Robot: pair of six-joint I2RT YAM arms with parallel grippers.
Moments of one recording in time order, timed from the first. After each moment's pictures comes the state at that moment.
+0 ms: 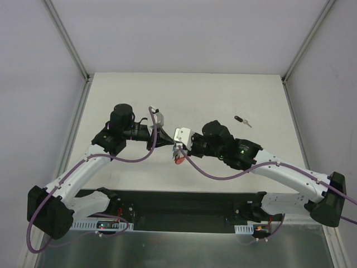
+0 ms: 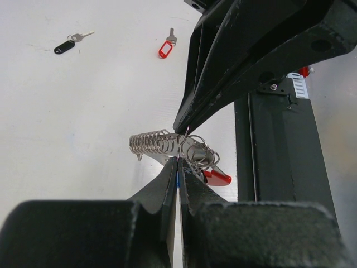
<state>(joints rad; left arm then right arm) -0.47 1.07 0.84 -0.15 1.04 0.22 1.04 1.16 1.03 -0.36 -0.09 -0.49</state>
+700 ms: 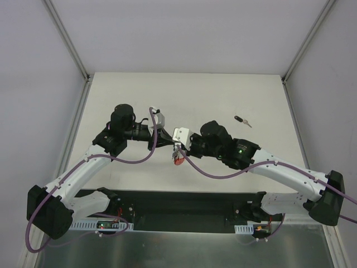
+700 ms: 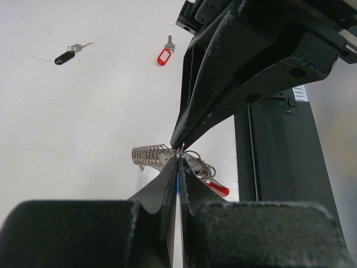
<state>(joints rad) -0.49 1.07 0.83 -0.10 1.04 0.21 1.04 1.18 1.03 -0.37 -0.09 -0.47</state>
